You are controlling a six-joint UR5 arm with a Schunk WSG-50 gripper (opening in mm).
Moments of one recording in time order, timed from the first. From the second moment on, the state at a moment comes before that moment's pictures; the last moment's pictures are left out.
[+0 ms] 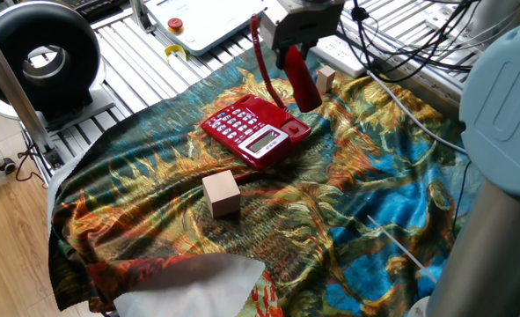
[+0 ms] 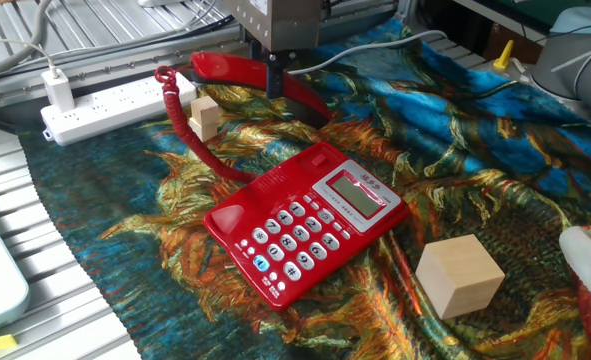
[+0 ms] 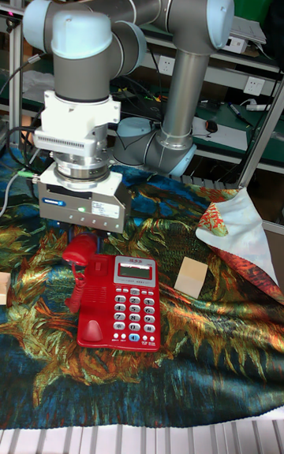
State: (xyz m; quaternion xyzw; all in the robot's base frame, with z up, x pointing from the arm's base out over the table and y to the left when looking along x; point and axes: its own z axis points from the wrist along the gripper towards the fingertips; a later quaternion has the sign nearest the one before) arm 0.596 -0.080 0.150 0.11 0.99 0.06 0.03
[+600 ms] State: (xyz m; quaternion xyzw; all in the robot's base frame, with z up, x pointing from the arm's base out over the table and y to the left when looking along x) arm 0.605 -0.066 0.155 0.11 0.99 0.06 0.03
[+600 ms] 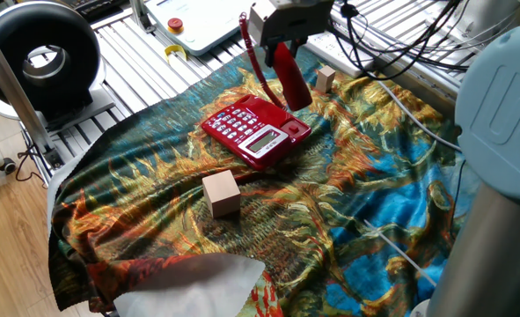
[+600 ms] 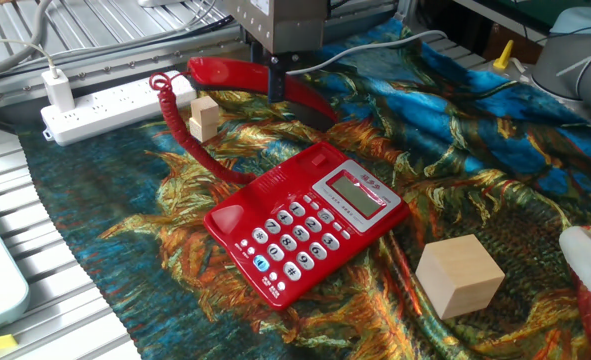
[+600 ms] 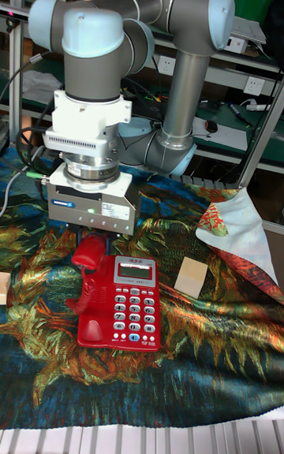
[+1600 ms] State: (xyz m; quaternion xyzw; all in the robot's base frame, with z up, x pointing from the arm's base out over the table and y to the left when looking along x) arm 0.609 -0.049 0.149 0.09 0.99 0.06 0.02
